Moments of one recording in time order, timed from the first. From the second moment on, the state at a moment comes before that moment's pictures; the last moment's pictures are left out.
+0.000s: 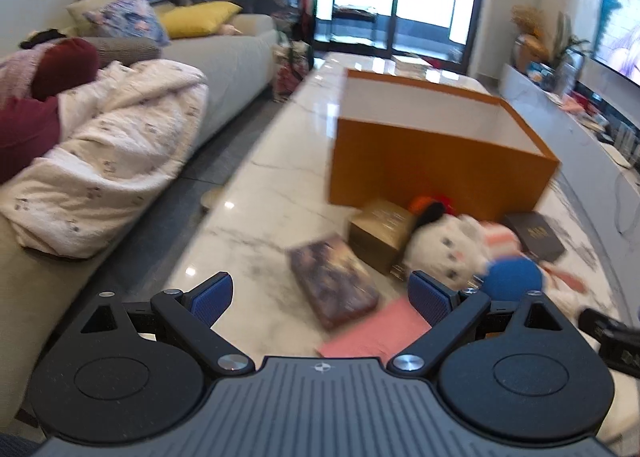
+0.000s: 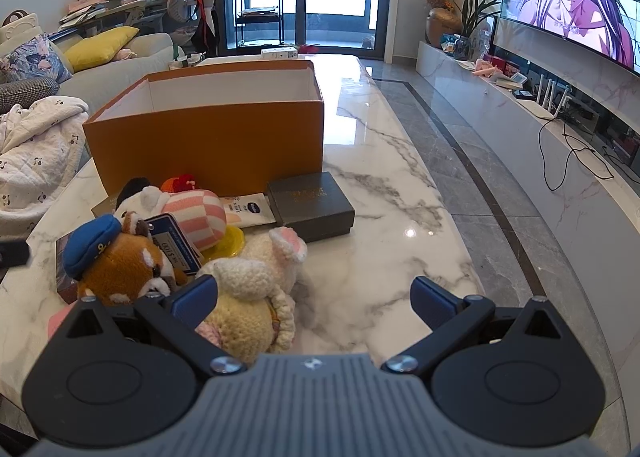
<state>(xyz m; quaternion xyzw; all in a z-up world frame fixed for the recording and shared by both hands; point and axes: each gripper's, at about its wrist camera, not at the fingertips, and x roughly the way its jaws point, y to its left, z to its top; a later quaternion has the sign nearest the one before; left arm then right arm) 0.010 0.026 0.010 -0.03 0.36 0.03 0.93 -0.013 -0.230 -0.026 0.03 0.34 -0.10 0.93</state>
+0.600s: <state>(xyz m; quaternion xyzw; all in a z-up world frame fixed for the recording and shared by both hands) 0.087 0.025 -0.036 -0.04 0.45 0.02 0.89 -0.002 -0.233 -0.032 0.04 0.35 -0.07 0.93</state>
